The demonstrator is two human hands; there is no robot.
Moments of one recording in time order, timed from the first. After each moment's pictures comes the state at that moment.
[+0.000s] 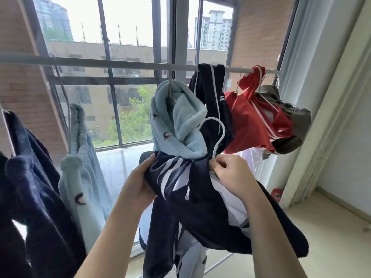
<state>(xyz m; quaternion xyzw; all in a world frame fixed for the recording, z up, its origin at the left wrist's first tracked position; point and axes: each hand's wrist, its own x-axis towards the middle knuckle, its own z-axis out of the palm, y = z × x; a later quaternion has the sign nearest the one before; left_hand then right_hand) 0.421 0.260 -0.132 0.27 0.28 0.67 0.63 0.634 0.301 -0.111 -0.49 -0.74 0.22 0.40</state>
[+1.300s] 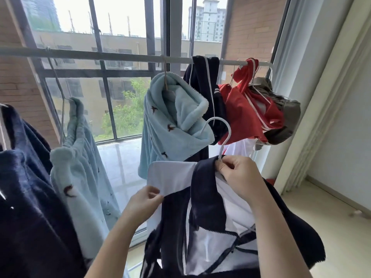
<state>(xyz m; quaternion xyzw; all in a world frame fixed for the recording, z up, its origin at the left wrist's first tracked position) 0.418 0.239 -0.201 0.50 0.72 0.35 0.33 0.657 0.263 -0.114 -0.51 -0.72 0.22 0.42</state>
